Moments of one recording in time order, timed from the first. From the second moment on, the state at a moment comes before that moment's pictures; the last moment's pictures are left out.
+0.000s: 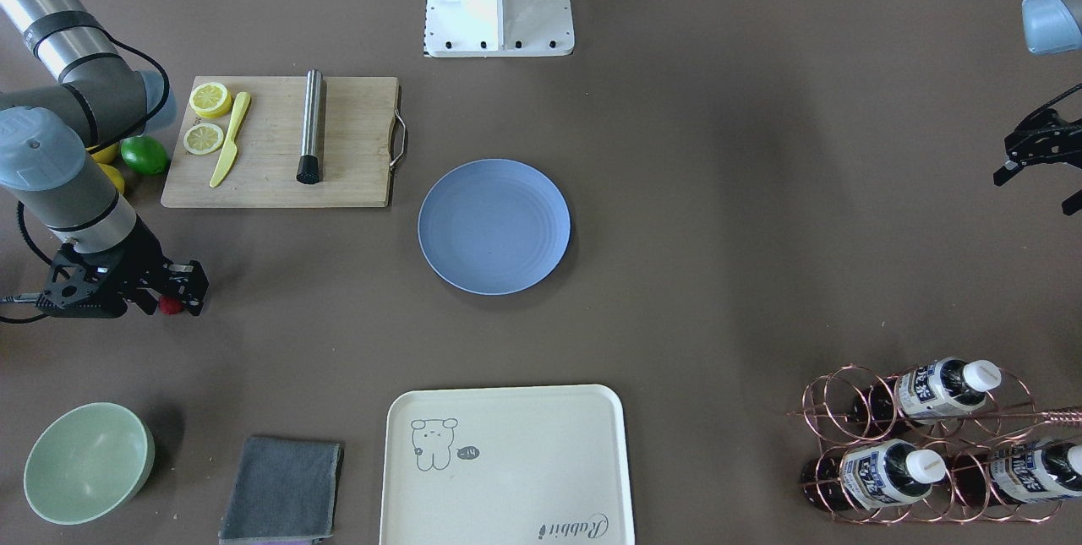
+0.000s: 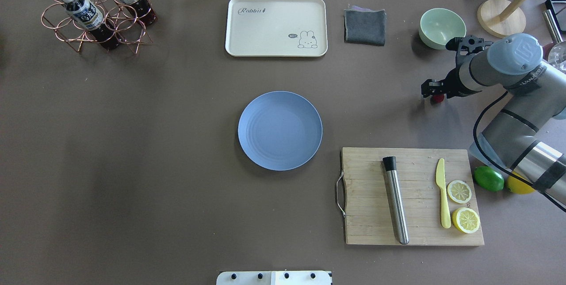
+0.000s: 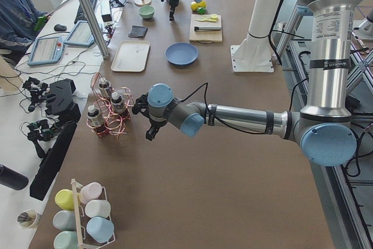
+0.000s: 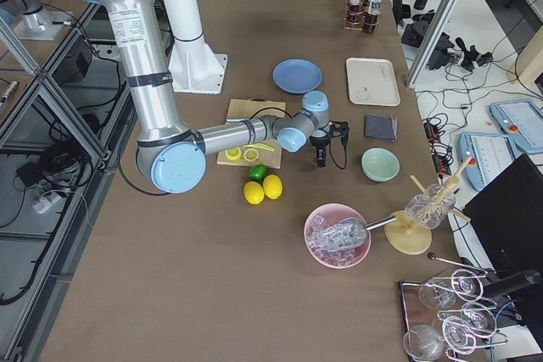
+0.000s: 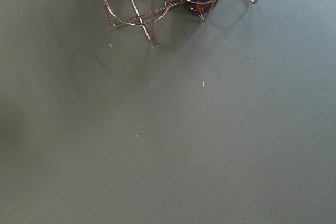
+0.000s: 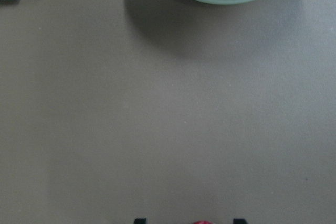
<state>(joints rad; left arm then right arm) -1.35 -1.55 -1.67 -2.06 -2.41 -0.11 0.87 -1.33 1.48 -0.99 1.96 1.02</state>
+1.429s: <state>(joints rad) -1.50 -1.50 -1.63 -1.78 -2.42 -0.01 0.64 -1.11 1.75 -1.36 1.77 1.50</state>
